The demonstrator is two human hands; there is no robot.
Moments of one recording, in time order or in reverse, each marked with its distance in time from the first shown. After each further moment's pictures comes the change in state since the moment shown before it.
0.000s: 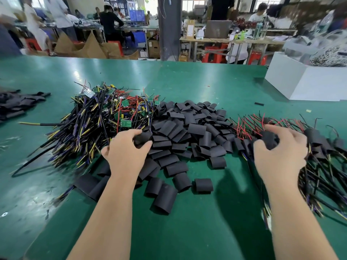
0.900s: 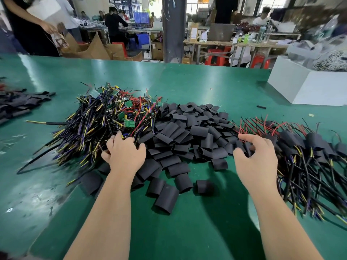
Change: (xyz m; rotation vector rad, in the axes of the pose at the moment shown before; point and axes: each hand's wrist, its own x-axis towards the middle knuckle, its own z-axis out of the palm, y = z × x) left_hand 0.011 -0.010 0.006 0.125 -0.193 -0.187; right_hand -0.025 -0.015 0.011 0.120 -0.268 -0.067
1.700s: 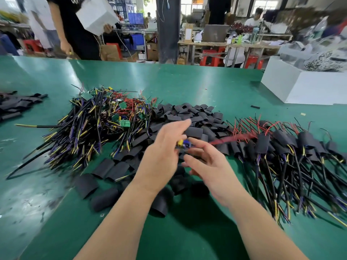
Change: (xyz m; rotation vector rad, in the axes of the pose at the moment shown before) left_hand -0.060 0.054 -0.001 -0.637 0.057 0.997; right_hand -0.024 -0.008 0.043 0.753 -0.605 0.097
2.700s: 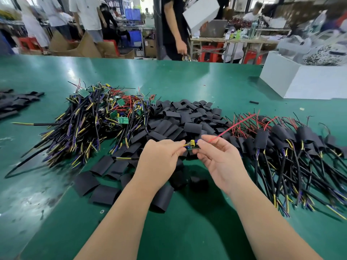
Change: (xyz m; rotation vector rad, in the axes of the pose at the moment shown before) left_hand -0.007 -0.004 -0.001 0.251 -0.140 -0.117; right_hand 0.012 -0.004 -0.012 0.449 0.218 0.062
